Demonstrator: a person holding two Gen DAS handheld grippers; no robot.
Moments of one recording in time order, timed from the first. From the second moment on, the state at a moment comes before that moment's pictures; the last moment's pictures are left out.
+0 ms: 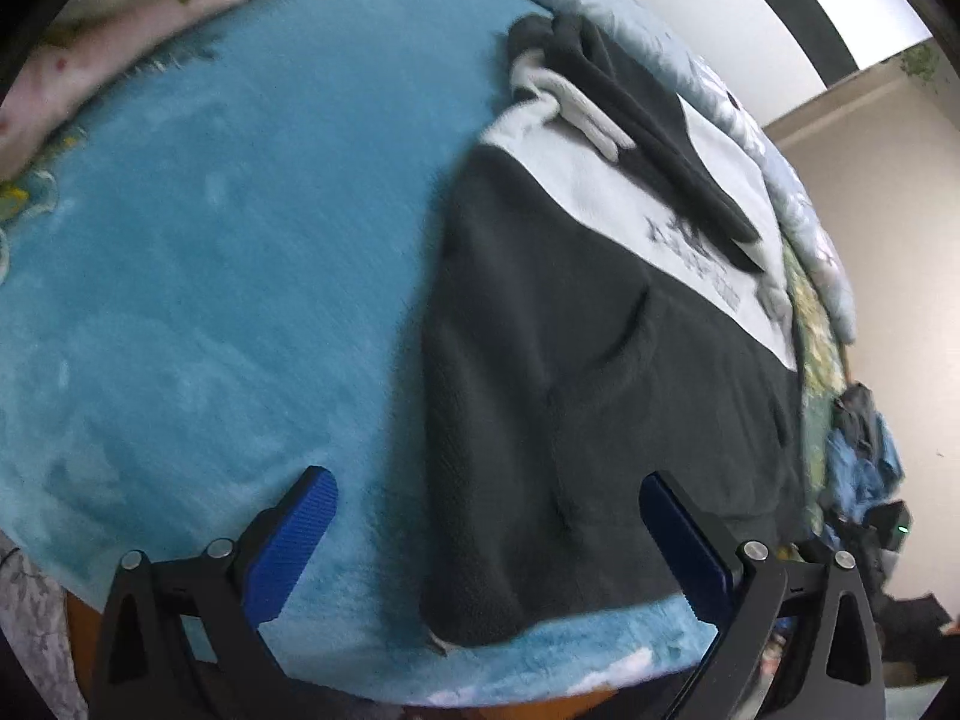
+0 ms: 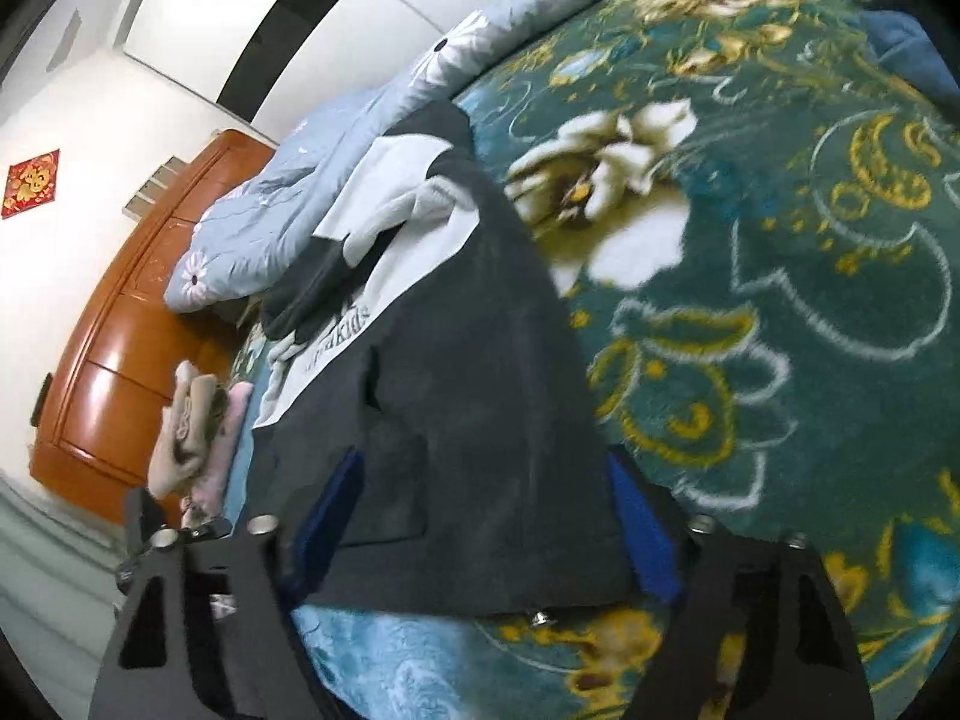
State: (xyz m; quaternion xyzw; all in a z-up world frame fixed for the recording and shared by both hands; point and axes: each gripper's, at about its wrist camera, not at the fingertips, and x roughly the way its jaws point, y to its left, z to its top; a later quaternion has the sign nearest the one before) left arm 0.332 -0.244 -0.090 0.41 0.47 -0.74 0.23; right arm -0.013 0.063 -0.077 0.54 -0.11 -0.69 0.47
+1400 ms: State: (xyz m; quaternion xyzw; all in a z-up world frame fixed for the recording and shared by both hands) left arm 0.317 -0.322 -0.007 0.23 0.56 -0.79 0.12; right arm -0.072 0.026 -0.012 0.49 -0.29 -0.58 0.58
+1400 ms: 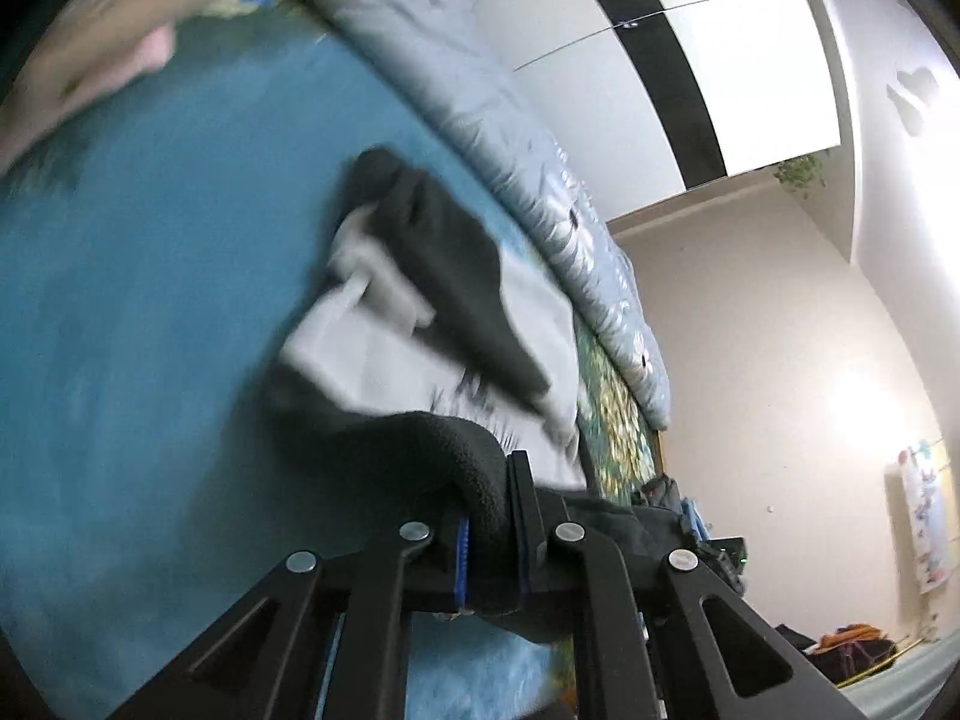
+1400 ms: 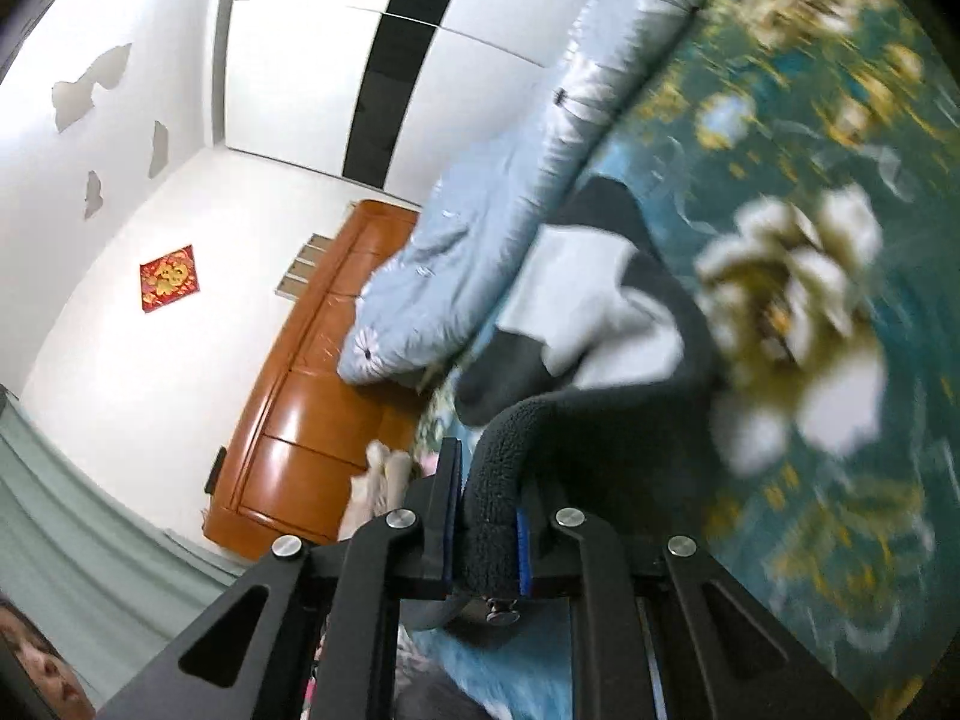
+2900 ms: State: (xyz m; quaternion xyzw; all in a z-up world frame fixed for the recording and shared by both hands) left arm 0.223 -0.461 -0.082 0.37 0.48 -0.76 0.23; right arm -0.216 -0.119 -0.086 0.59 -0.18 -0.64 0.46
